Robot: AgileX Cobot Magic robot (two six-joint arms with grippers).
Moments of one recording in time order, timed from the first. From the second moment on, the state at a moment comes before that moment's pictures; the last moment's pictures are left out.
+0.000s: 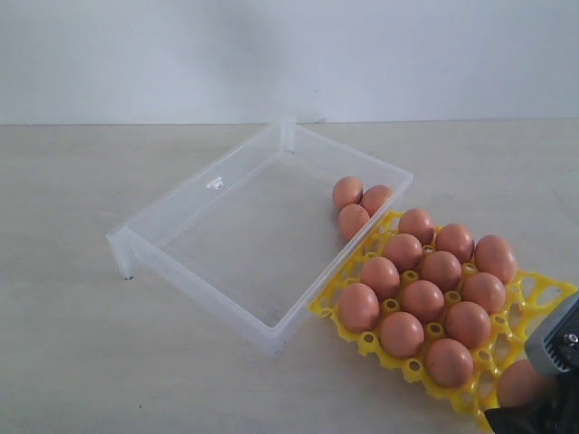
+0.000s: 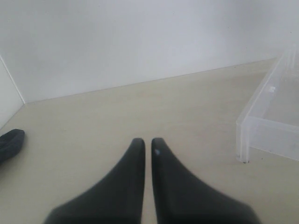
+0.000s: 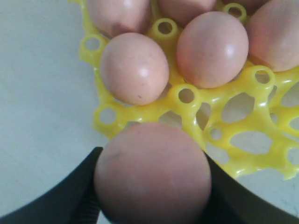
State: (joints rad) left arm 0.06 0.00 0.00 0.08 0.23 0.10; right arm -0.02 1.09 -0.12 -1.75 -0.36 1.28
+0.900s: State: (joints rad) left arm 0.06 0.00 0.00 0.08 0.23 0.10; right arm -0.02 1.07 -0.21 -1.75 -0.32 1.39
